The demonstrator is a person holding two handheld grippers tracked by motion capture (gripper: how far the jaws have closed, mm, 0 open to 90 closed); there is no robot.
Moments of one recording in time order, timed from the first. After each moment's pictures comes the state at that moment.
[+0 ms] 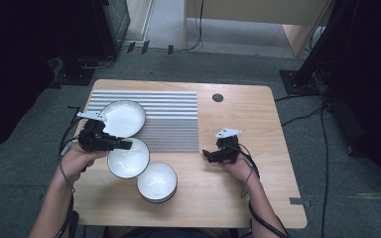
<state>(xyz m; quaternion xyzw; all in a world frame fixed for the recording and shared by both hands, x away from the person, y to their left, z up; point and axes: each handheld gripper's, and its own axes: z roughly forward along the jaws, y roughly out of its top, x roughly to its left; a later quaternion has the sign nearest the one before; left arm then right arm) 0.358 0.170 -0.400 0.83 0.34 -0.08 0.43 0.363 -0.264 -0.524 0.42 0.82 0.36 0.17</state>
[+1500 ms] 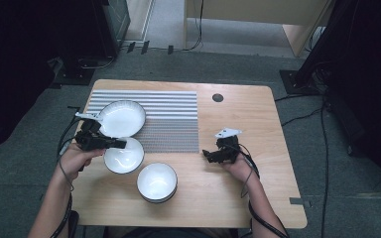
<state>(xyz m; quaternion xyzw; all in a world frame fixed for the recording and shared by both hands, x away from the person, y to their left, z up) 0.379 0.193 -0.434 0.81 0.39 -0.09 0.42 0.363 -0.264 -0.524 0.42 0.82 0.36 0.17</state>
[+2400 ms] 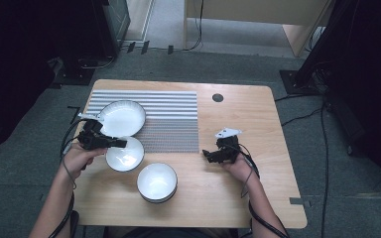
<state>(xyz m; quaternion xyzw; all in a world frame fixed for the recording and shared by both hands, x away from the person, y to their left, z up) 0.391 0.196 -0.452 0.81 0.40 -0.09 0.41 0.363 -0.264 -0.524 0.42 0.82 0.36 0.17</state>
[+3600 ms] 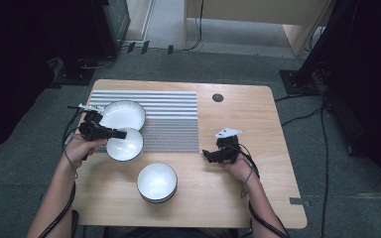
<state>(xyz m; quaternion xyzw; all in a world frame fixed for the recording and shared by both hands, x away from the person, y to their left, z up) 0.423 0.201 -0.452 0.81 0.40 -0.09 0.42 0.363 -0.264 -0.524 0.42 0.82 0.36 0.17</state>
